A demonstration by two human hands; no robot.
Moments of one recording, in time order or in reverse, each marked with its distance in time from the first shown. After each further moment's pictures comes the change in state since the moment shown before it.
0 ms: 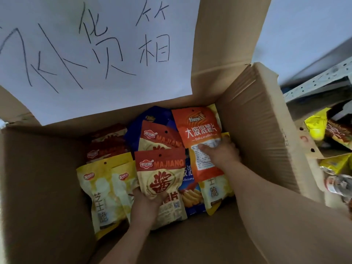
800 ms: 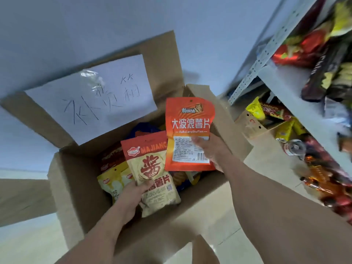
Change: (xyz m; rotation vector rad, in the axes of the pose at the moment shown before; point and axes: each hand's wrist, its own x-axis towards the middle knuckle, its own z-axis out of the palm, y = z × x) left_hand -0.127 0.033 -0.095 -0.150 -0.388 0.161; right_hand -0.196 0.042 -0.094 0.873 -0.114 -0.222
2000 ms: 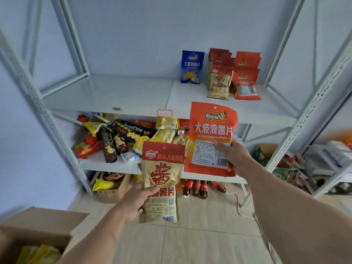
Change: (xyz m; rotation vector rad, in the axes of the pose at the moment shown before) left_hand -0.414 -0.069 0.423 0.774 -0.994 0.439; right_hand -0.650 0.148 -0.435 0.571 1.054 -0.275
